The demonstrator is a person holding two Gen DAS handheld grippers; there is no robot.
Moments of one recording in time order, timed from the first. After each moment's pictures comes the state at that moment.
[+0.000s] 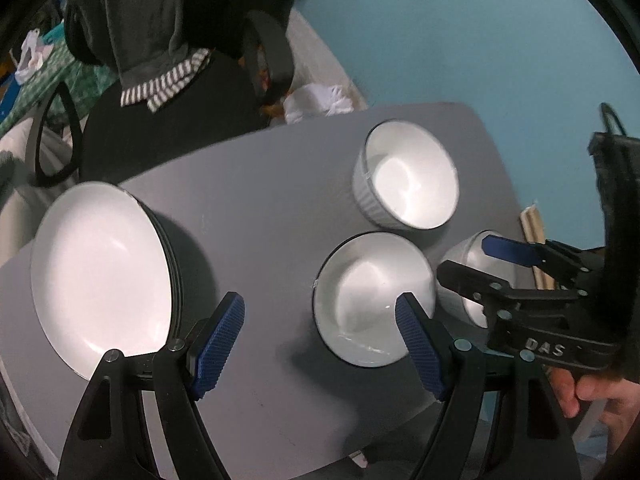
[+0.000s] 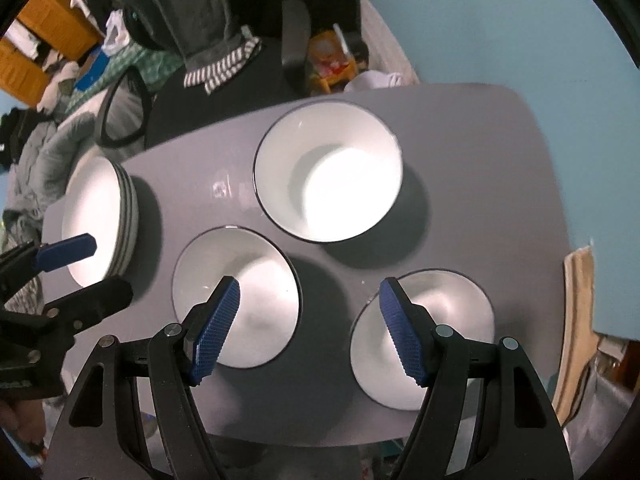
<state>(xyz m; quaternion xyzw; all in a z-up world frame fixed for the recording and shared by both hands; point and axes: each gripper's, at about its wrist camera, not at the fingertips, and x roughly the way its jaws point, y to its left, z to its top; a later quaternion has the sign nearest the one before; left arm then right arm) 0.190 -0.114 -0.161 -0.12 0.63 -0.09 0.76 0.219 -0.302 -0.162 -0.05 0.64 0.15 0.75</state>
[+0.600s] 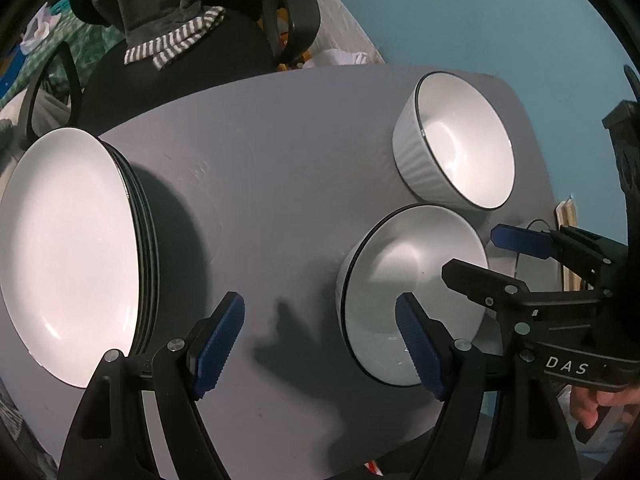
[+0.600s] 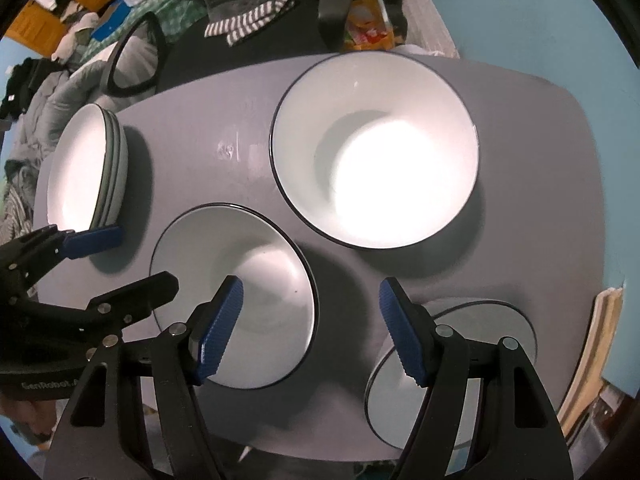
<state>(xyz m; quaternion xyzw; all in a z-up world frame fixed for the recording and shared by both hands) 0.196 -0.120 -0.212 -0.13 0.67 -0.07 0.73 0.228 -0.286 -0.201 -0.09 0.67 0.19 0.71</state>
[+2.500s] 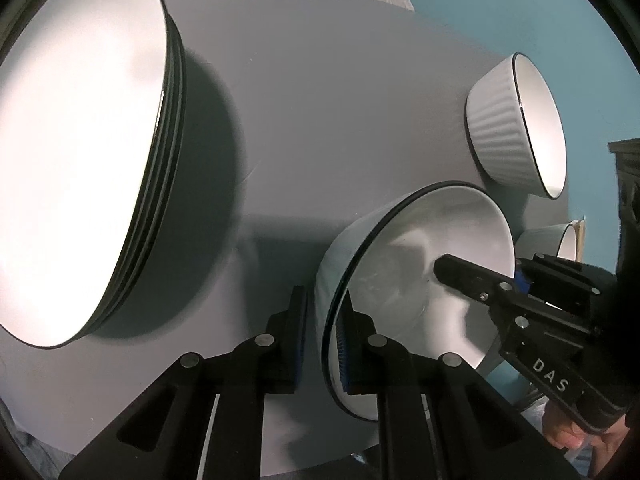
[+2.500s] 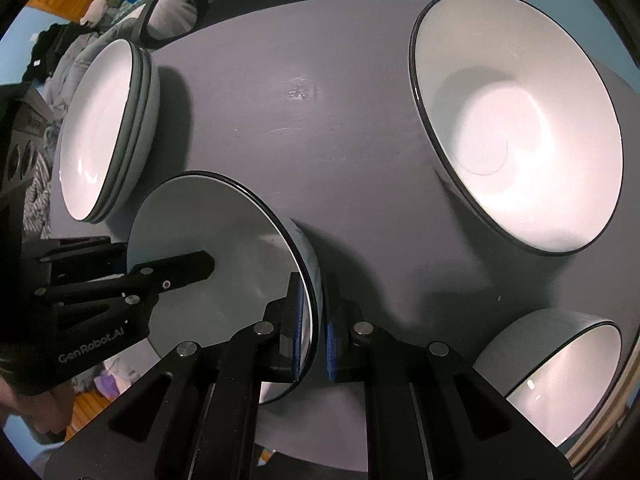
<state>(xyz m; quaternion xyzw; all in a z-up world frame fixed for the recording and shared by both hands) 0.159 -0.091 -0.275 -0.22 0.71 -0.04 0.66 0.213 -0.240 -0.231 -0.09 0.71 0.25 0.65</state>
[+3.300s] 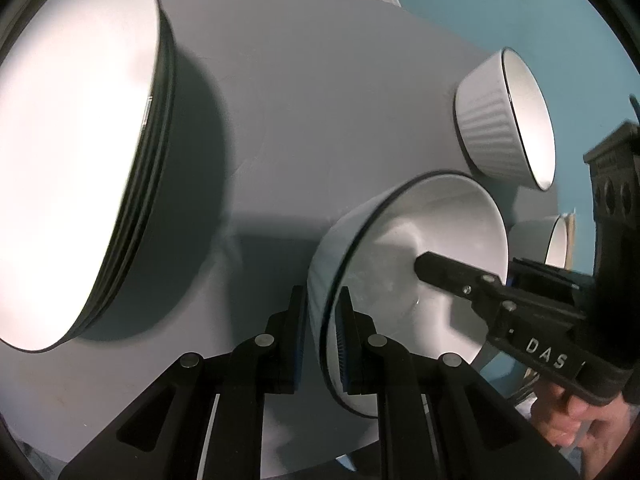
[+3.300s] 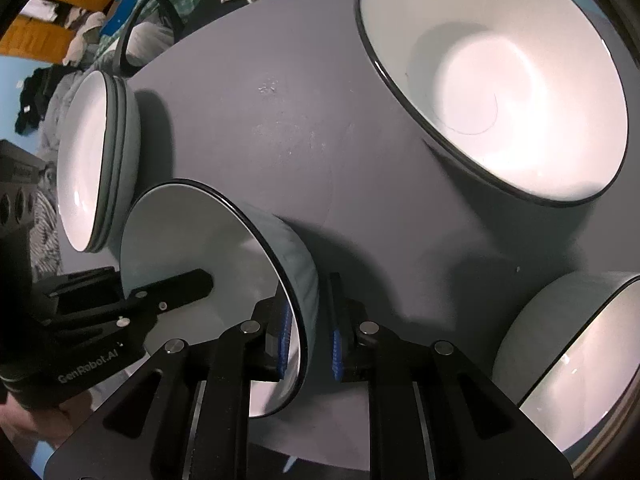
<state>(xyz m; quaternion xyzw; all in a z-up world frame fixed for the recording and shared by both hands) 0.151 -0.074 -0.278 -0.22 0.71 -0.07 0.66 0.210 -0.283 -0.234 -0.02 0.73 0.22 0.65</state>
